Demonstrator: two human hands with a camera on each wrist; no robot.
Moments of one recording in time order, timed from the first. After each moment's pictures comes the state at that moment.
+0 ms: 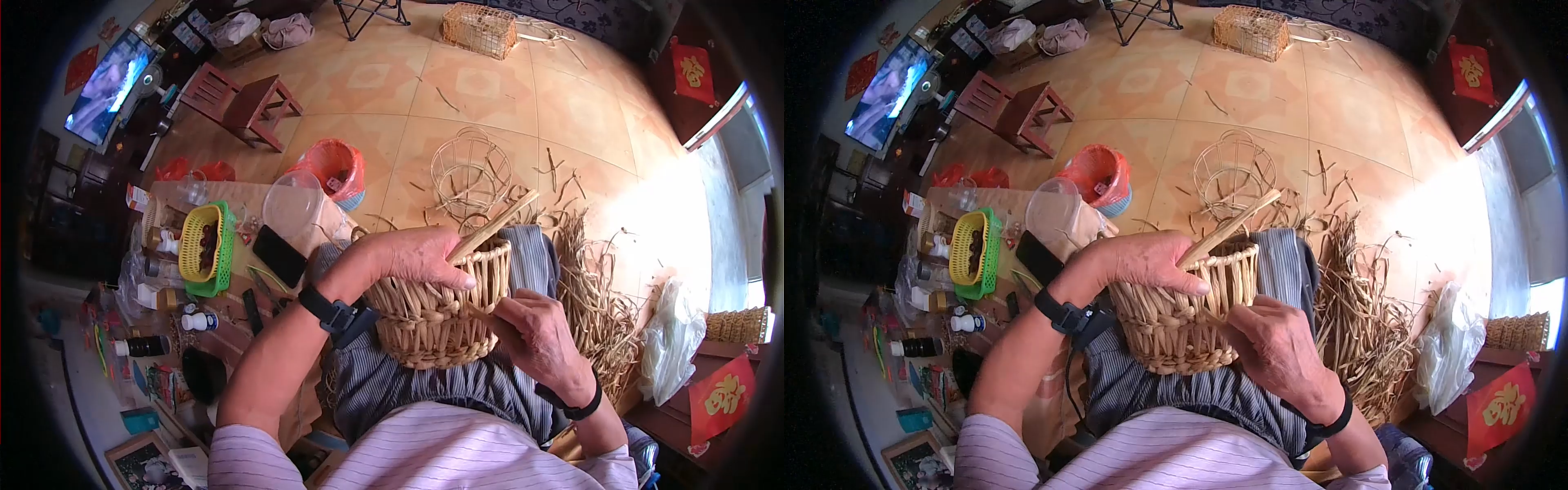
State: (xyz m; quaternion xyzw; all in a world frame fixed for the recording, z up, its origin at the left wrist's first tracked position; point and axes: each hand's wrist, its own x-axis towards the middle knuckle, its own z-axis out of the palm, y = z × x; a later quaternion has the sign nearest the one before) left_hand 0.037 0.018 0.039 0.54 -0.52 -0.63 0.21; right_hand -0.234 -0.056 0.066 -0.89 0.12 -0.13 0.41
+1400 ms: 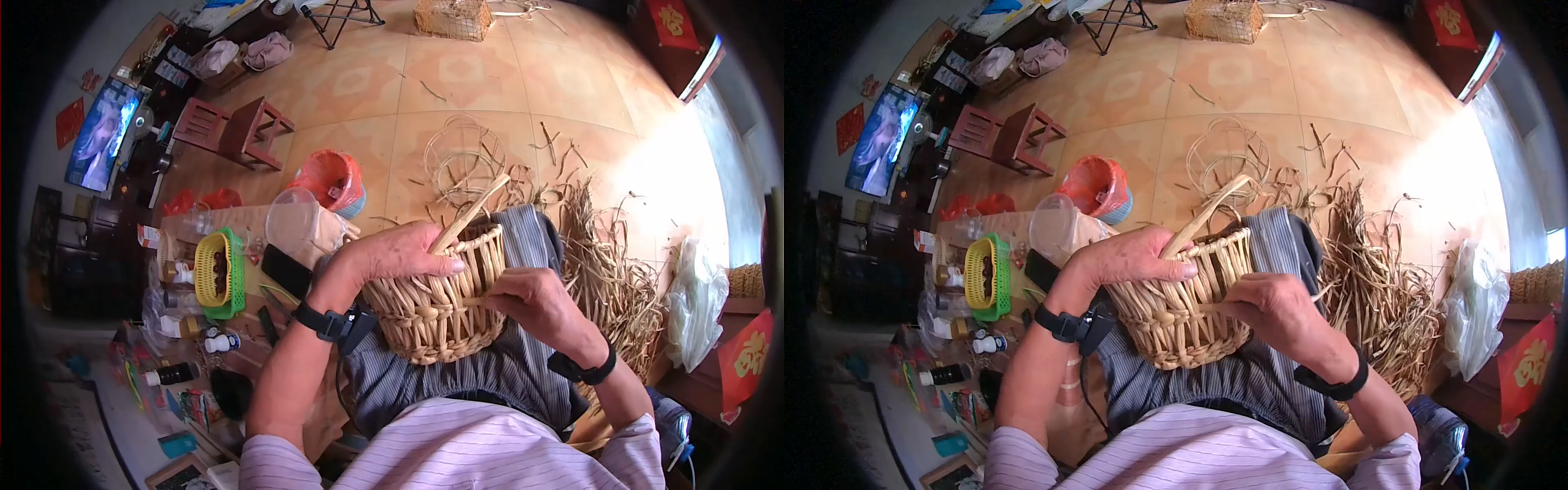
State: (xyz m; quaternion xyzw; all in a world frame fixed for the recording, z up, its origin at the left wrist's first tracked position) left_hand 0.035 0.016 0.053 0.56 -0.48 -0.65 0.21; right_hand -0.240 -0.084 0.033 -0.86 0.11 -0.13 0.47
